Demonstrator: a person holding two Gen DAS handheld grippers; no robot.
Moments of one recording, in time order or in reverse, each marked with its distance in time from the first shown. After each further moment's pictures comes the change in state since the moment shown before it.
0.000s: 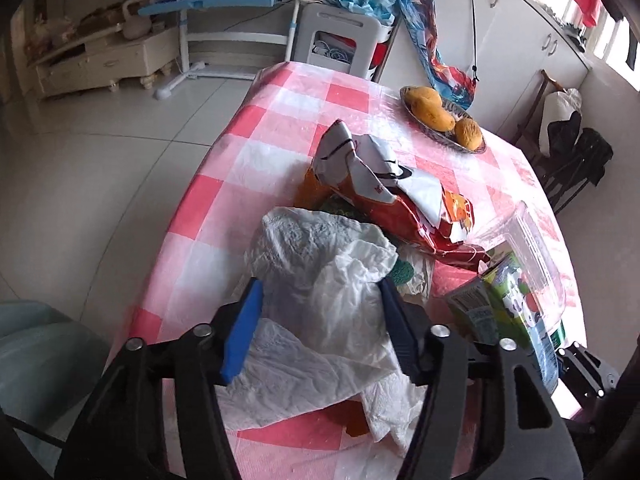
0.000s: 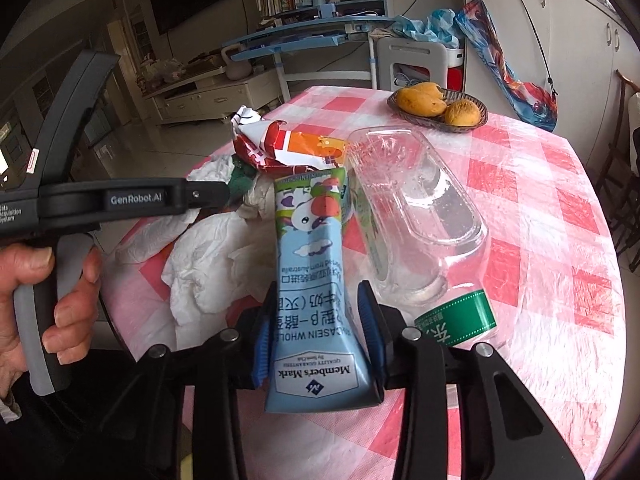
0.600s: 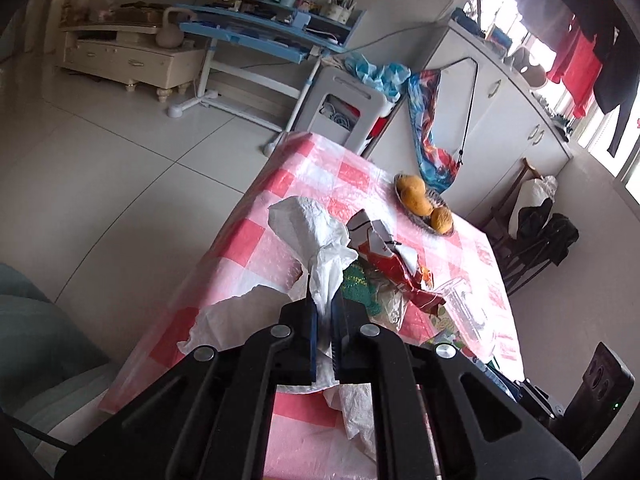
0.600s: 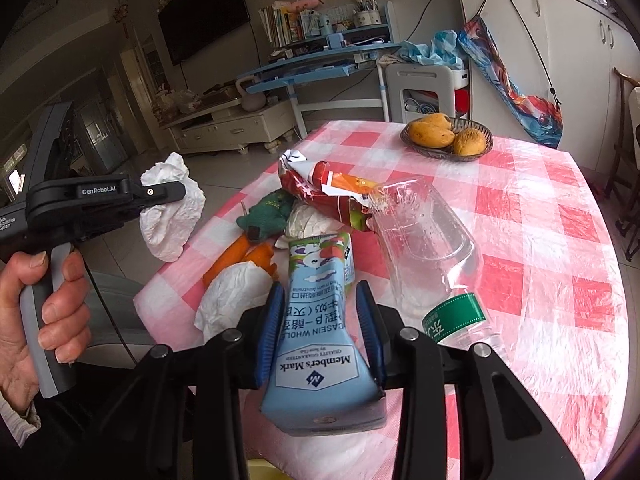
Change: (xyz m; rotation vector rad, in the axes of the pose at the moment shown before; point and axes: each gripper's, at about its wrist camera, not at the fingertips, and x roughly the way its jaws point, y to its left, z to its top) left arm -0.082 0.049 -0.014 -0.196 -0.235 -0.133; right arm -0.032 0.008 0.008 0.013 -0.133 0.054
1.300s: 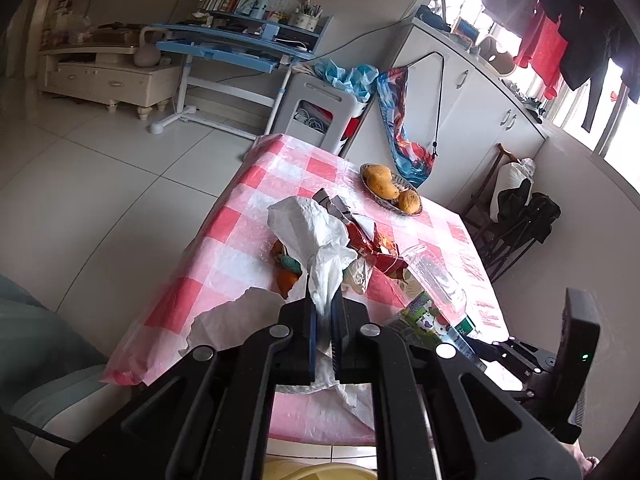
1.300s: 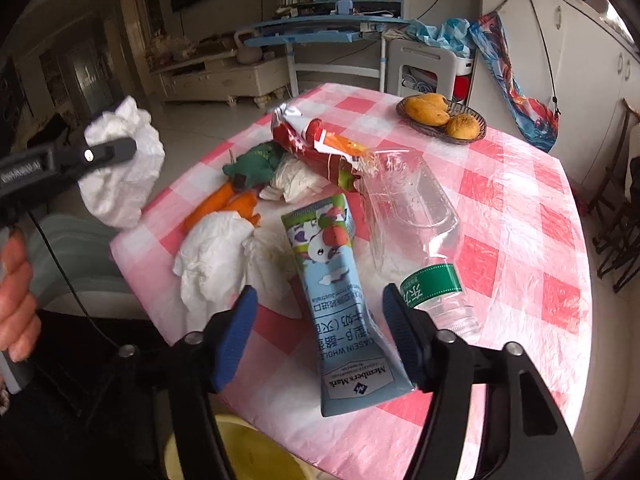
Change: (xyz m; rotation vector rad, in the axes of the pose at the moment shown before) left arm -0.041 -0.019 -0.036 0.104 -0.019 -0.044; right arm 0.021 0.009 -0.011 -0.186 0.228 -0.157
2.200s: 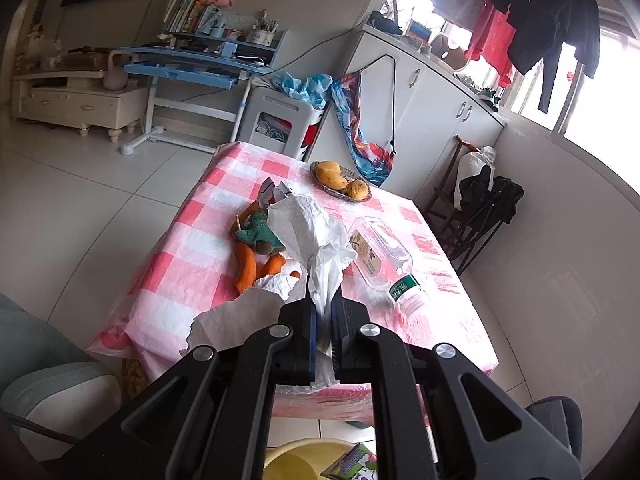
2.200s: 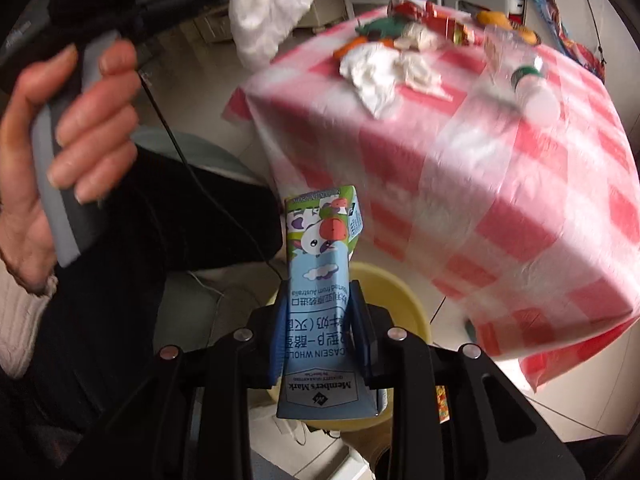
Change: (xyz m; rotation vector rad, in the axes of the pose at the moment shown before) left arm -0.058 -0.029 -0.050 0.099 -0.043 -0.105; right arm -0.056 0.086 -0.123 0.051 0.213 0.250
